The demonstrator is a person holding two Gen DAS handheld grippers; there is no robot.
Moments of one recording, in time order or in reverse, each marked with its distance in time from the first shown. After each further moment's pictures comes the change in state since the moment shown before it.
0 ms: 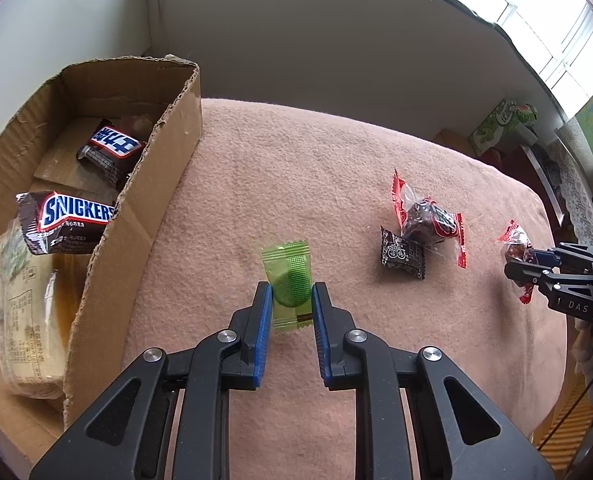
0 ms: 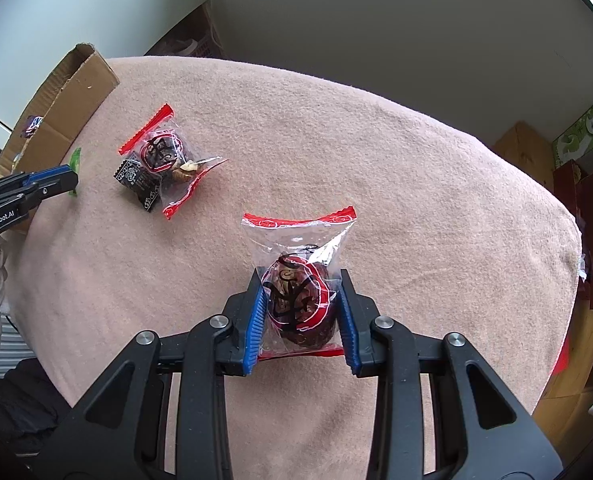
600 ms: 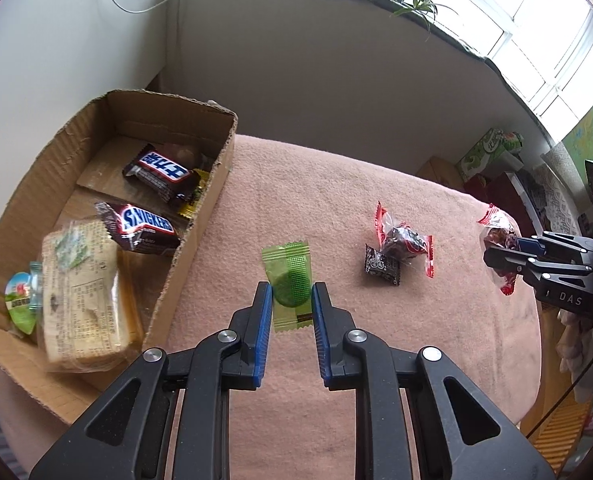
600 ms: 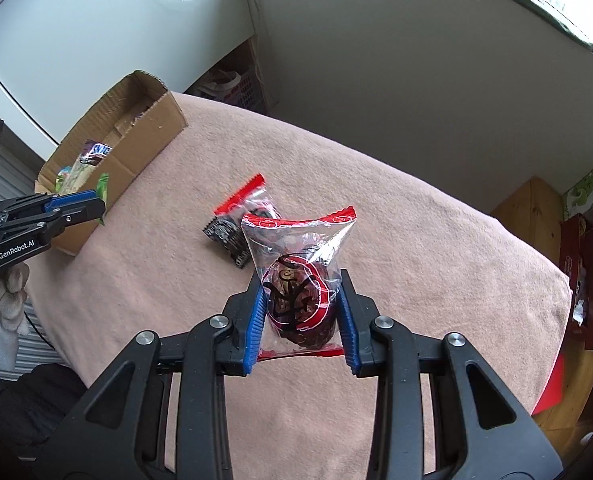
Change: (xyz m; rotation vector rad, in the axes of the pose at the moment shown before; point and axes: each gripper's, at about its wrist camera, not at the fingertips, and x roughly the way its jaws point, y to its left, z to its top) left arm -0.058 0.026 0.004 -0.043 -0.079 -0.032; right arm -0.054 0.066 0.042 -0.118 -0.114 0.057
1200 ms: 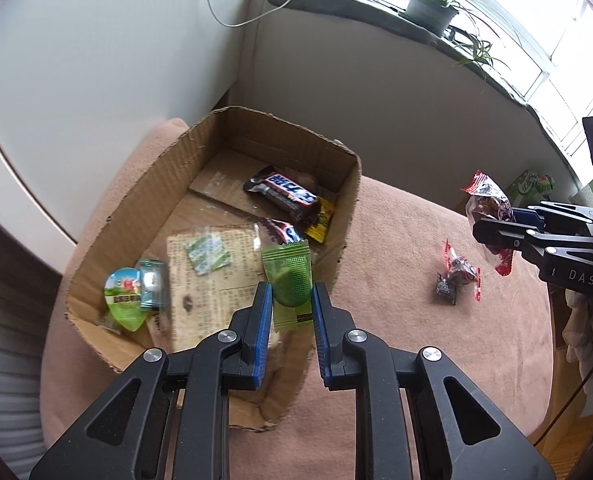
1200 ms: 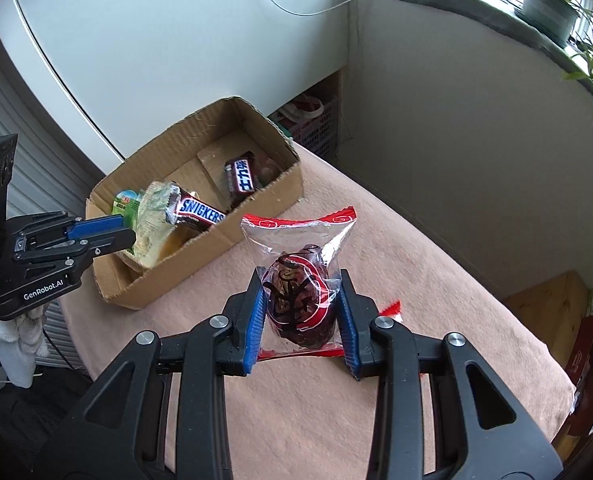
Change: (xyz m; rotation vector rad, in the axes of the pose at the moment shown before) left arm -0.046 0.075 -0.004 -0.116 -0.069 0.114; right arm 0.016 0.119 0.087 -0.216 -0.033 0.102
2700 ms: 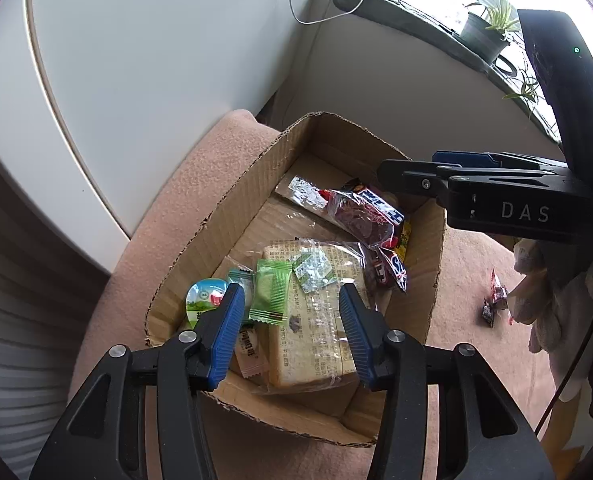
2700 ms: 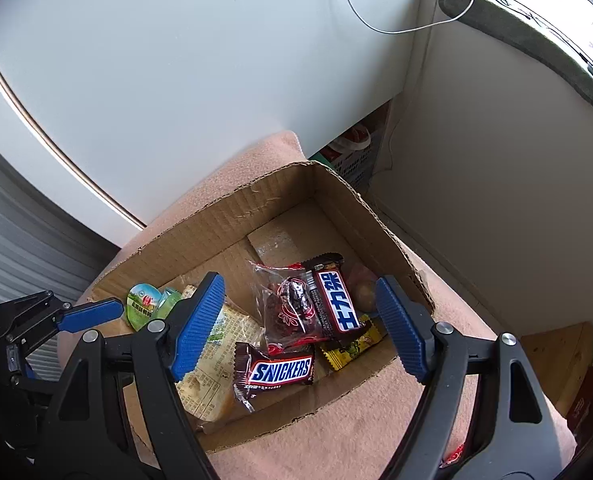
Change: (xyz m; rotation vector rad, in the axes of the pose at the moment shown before) left arm 0.003 0.065 0.011 -0.102 0.004 0.030; right arm 0.077 0.075 0.099 -0.033 -0.003 -0.004
